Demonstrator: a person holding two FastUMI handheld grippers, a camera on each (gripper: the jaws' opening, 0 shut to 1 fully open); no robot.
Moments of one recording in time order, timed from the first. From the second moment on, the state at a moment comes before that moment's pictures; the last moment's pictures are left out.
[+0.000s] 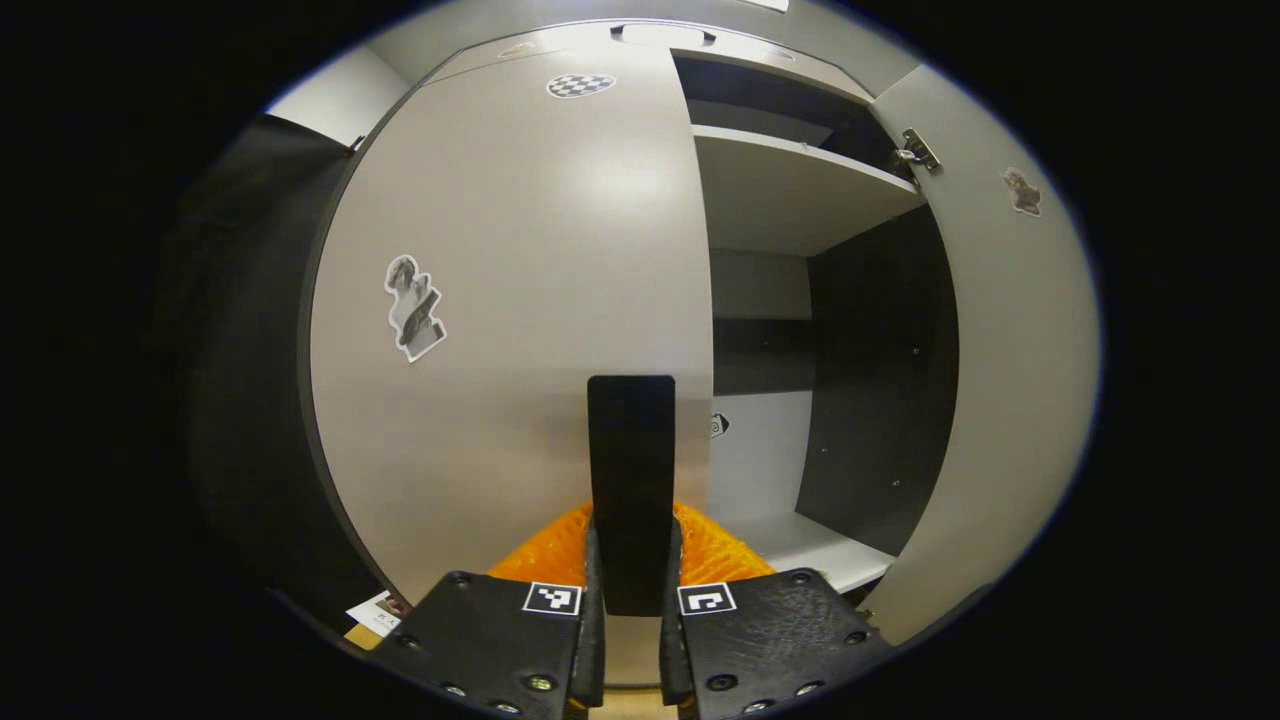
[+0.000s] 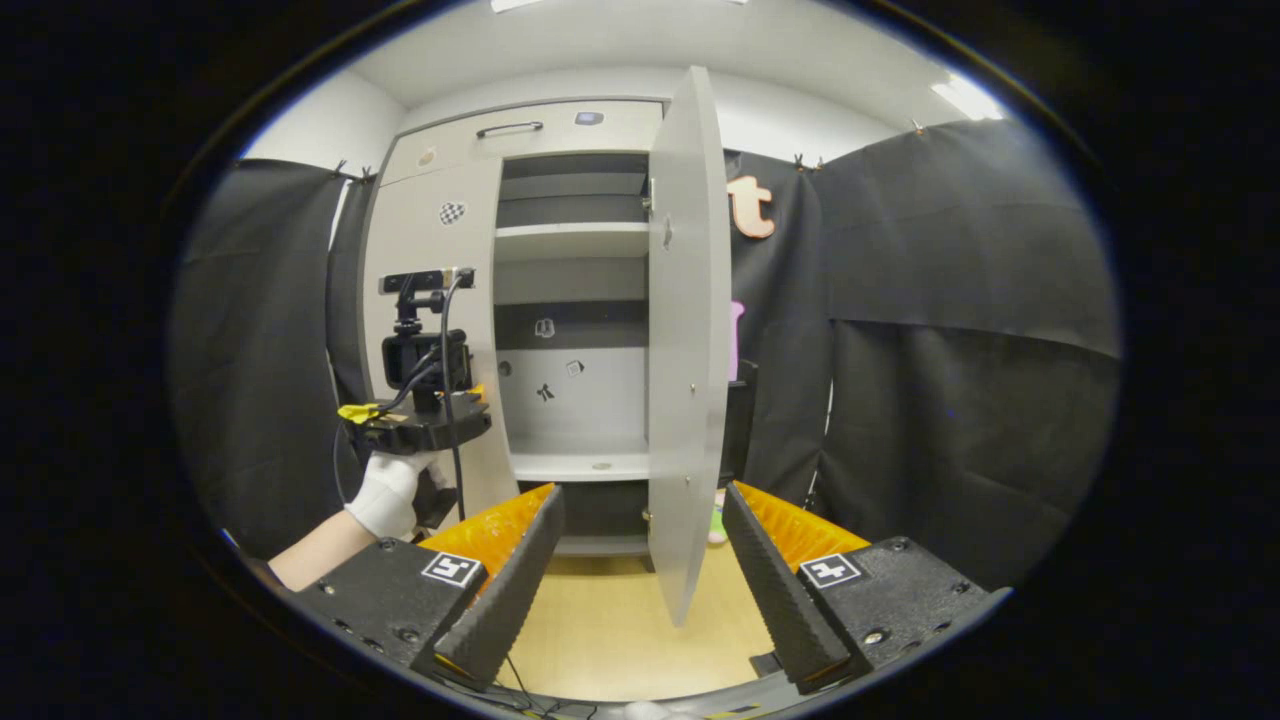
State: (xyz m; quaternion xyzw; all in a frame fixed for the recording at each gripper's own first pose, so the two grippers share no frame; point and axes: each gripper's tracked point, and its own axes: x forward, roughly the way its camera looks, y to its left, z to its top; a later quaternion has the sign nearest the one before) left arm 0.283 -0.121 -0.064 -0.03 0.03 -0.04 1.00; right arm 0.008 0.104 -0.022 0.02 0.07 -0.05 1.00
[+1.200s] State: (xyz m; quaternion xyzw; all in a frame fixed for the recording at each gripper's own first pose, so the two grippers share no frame) left arm 0.200 -0.086 -0.060 -0.03 0.03 -0.05 1.00; right arm 0.007 0.138 -0.024 0.01 0.07 0.06 1.00
